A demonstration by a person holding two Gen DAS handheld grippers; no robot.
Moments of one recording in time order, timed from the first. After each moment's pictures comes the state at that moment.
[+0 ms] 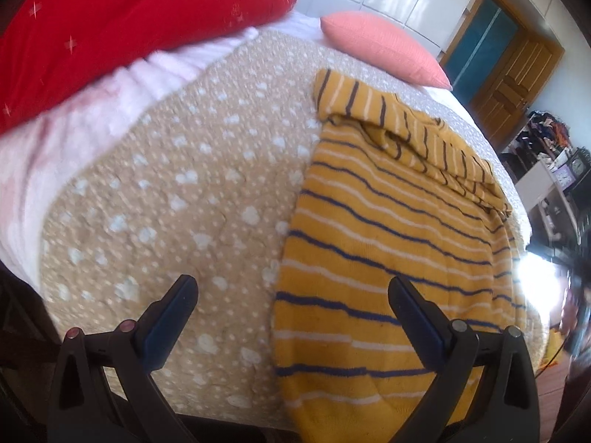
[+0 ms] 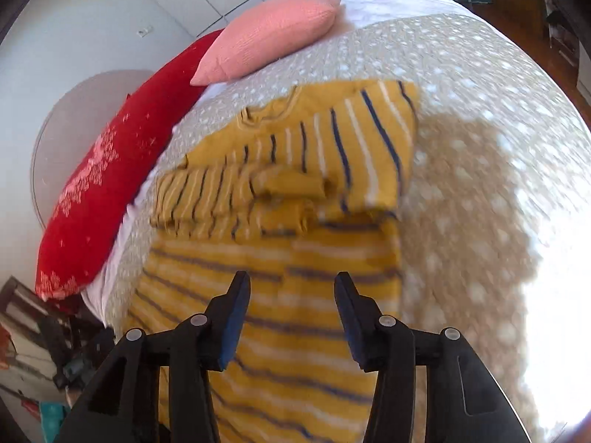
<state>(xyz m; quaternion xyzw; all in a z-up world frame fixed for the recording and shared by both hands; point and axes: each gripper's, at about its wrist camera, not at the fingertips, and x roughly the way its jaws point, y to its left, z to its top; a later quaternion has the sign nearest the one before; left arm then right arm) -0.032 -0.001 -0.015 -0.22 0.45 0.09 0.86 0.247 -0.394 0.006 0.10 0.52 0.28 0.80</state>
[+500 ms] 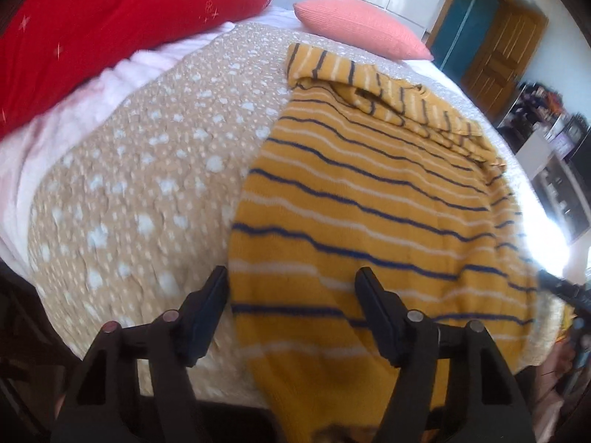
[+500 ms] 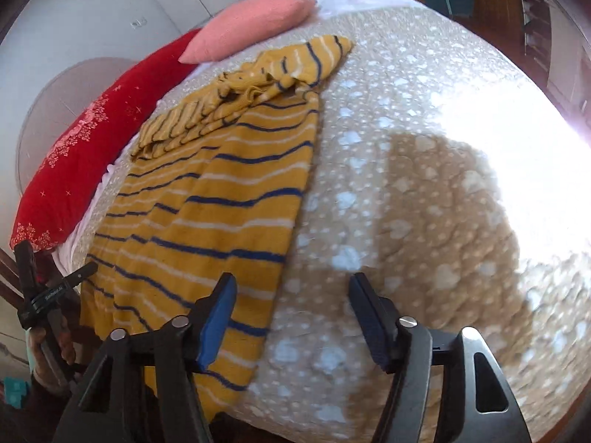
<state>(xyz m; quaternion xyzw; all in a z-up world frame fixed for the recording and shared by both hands) -0.059 -0.043 -0.027 -0.18 0.45 0.07 0.87 0.129 -0.427 -0.044 0.11 0.49 0.27 0.83</state>
